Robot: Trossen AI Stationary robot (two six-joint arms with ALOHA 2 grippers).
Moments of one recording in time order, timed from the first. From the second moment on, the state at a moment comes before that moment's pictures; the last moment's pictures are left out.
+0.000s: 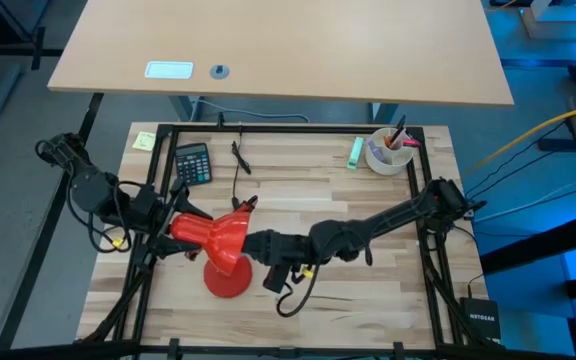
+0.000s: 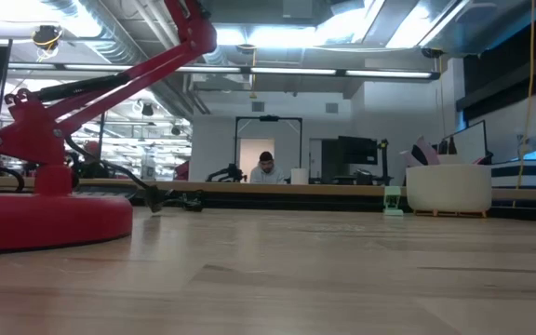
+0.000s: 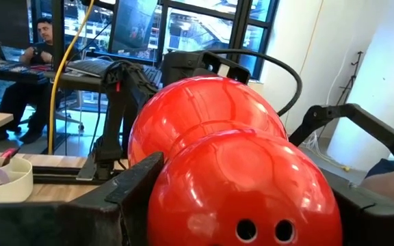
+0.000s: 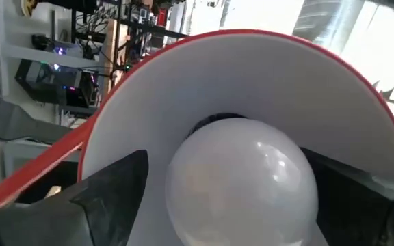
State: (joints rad) left arm -0.70 0.91 1.10 -0.12 -0.50 -0.16; right arm 0.38 1.94 1.69 0.53 0.36 -1.86
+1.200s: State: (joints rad) left arm -0.70 0.91 1.10 -0.13 -0.51 -0.17; right arm 0.42 1.93 1.69 0.55 0.51 -1.68
